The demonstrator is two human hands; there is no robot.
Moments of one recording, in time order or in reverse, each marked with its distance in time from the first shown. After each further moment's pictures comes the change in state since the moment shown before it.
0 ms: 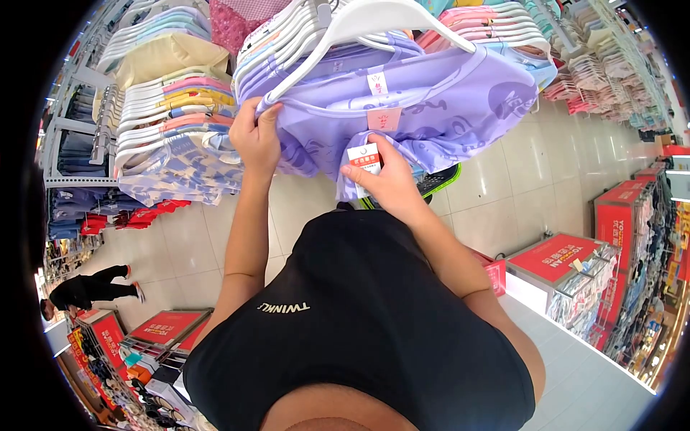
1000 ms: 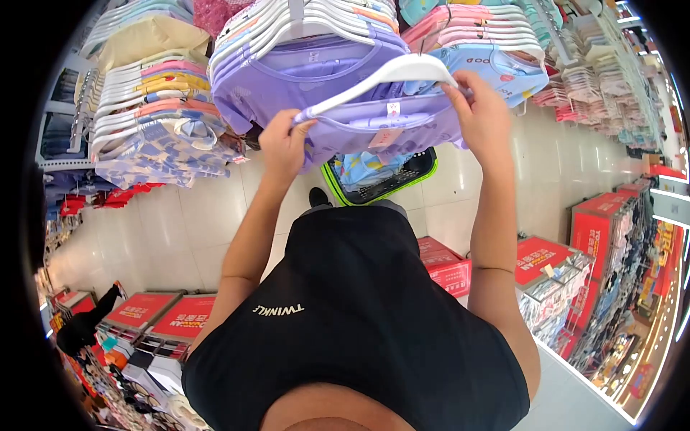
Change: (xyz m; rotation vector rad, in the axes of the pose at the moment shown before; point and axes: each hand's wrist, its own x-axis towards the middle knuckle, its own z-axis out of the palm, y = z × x) left_hand -0.069 0.017 0.071 -0.003 -0.165 -0.166; right_hand 0.053 -0.065 -0.179 -0.614 0.325 -0.258
